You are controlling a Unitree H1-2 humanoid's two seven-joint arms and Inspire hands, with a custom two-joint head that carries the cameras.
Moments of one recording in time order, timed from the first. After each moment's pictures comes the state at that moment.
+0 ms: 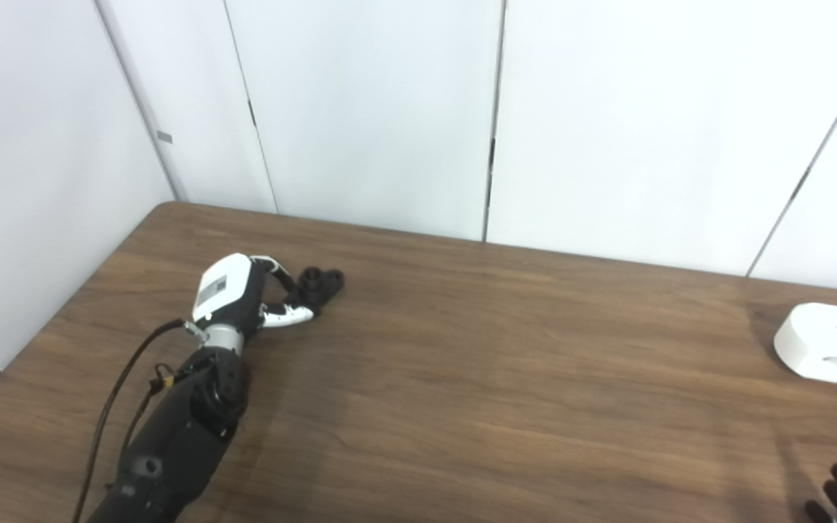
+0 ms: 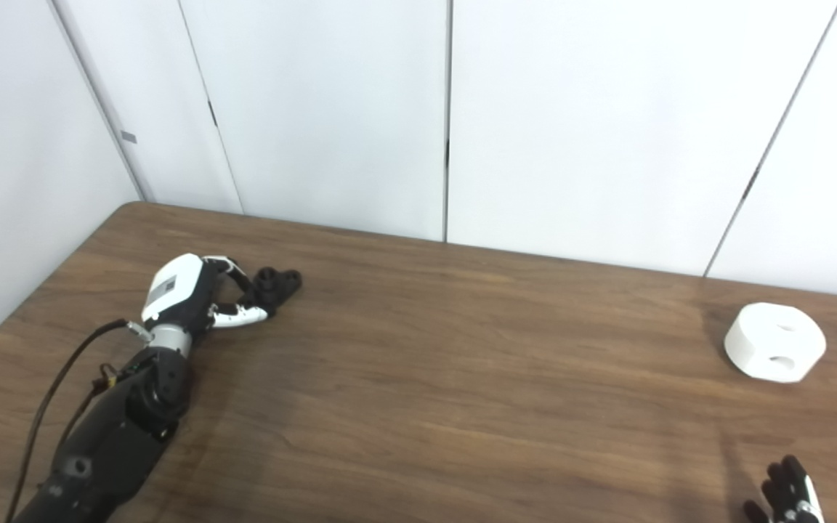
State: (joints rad) left arm -0.29 0.46 -0.09 0.24 0.54 0.27 0.14; right arm 0.36 -0.20 -0.14 -0.31 0.18 -0.02 0.11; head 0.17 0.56
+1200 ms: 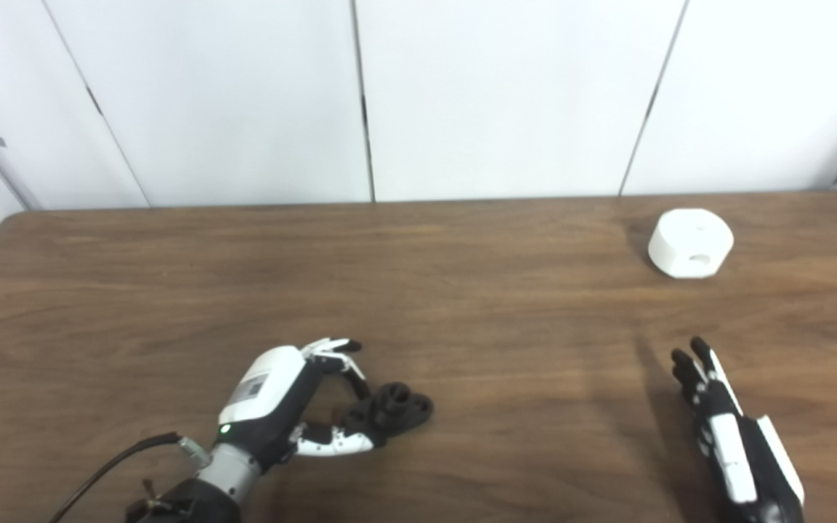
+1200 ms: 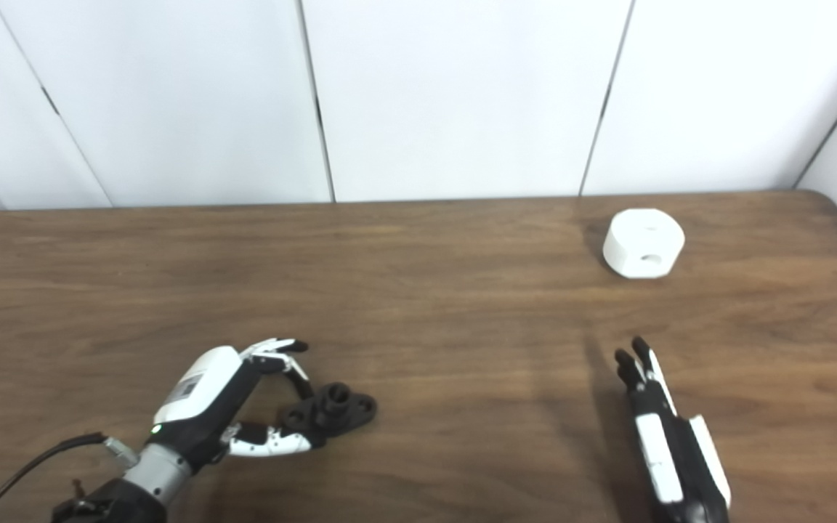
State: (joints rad) left arm 0.04 0.37 -0.40 -0.43 0.64 0.30 -0.20; right arm 0.36 -0.14 -0.05 -0.42 0.02 0.09 0.03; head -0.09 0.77
